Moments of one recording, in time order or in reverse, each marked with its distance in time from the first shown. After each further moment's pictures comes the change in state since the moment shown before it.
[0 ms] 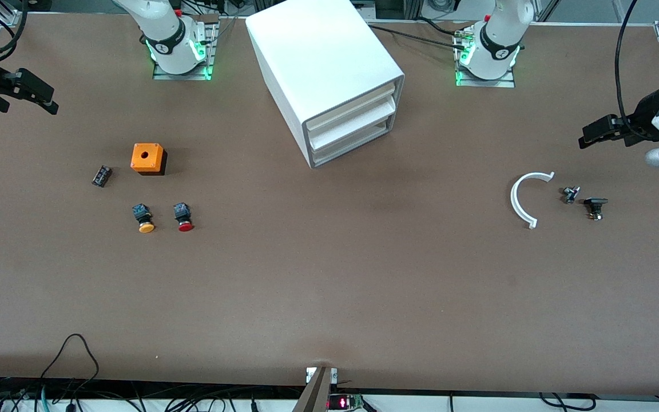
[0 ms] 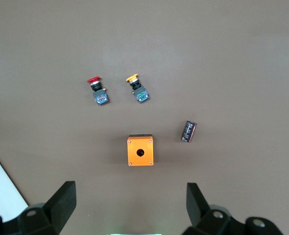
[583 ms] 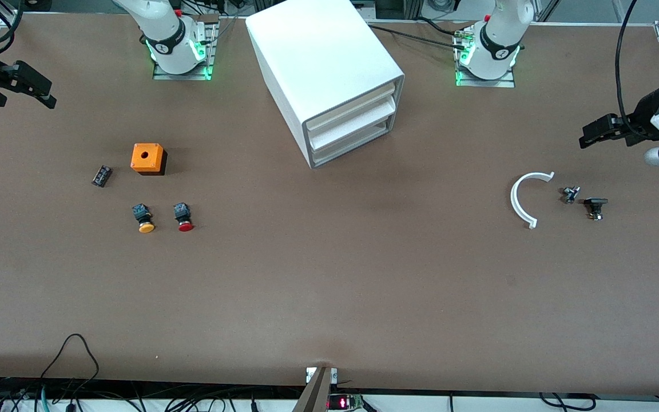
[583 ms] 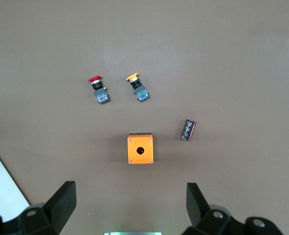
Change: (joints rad) left arm 0.000 -0.002 -0.007 0.003 0.013 0.000 0.001; right arm 0.000 -0.023 0.002 -0.008 0.000 -0.005 0.000
